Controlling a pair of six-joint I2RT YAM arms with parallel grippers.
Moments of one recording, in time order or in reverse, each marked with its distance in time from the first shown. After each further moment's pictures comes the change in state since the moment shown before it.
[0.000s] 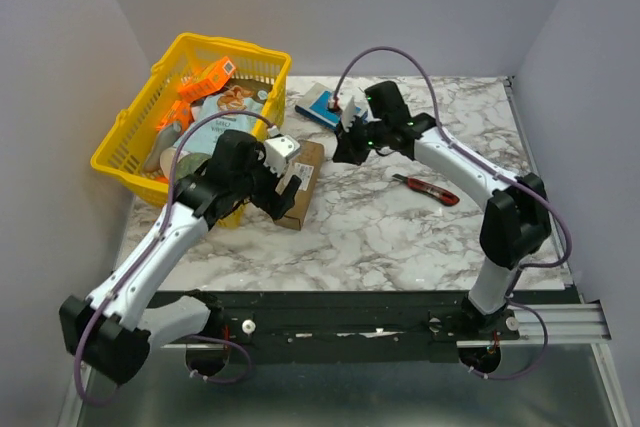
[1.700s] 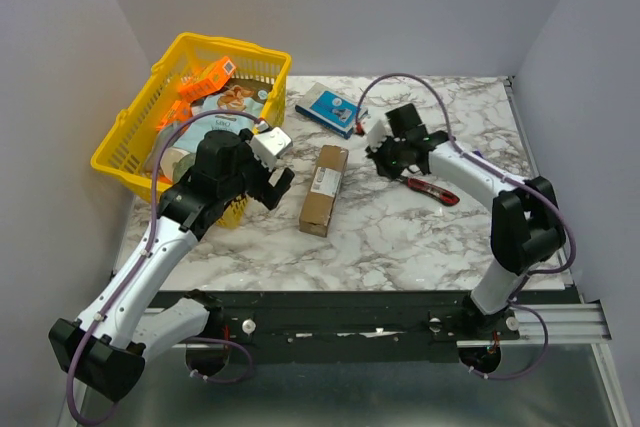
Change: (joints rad) left arm 0.013 -0.178 -0.060 0.168 -0.028 0.090; right arm -0.029 -0.042 -0.244 0.001 0.356 -0.114
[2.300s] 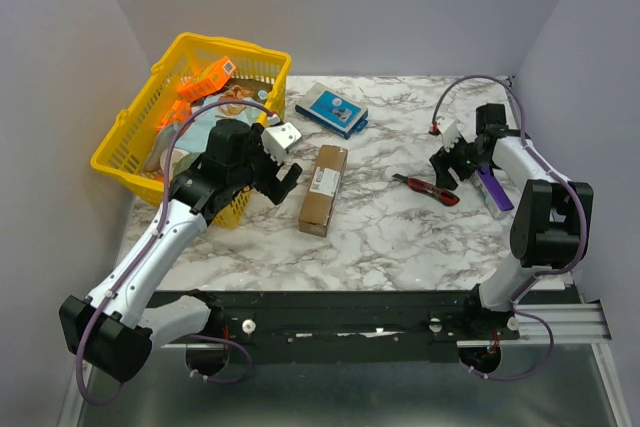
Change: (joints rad) left arm -0.007 0.106 0.066 -0.016 0.058 0.037; right arm -0.572 -0.016 -0.048 -0.173 -0.236 -0.418
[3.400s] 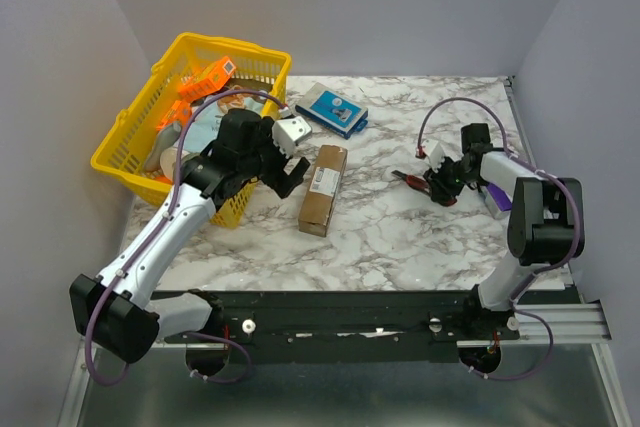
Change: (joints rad) left arm -0.012 0.105 0.084 -0.028 0.014 0.021; right arm 0.045 0.027 -0.173 0.131 -0.013 -0.118
